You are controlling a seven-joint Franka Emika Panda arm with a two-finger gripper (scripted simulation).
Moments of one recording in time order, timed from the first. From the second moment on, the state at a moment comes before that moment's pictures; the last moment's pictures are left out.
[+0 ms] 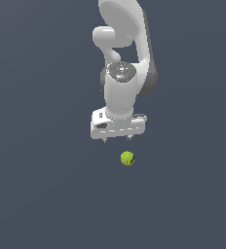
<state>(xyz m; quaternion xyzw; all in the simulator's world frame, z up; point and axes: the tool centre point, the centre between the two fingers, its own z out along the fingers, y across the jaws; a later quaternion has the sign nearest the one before) 0.027 0.017 0.166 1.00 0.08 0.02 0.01</state>
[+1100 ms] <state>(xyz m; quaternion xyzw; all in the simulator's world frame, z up) 0.053 0.069 0.092 0.97 0.26 0.00 0.00</state>
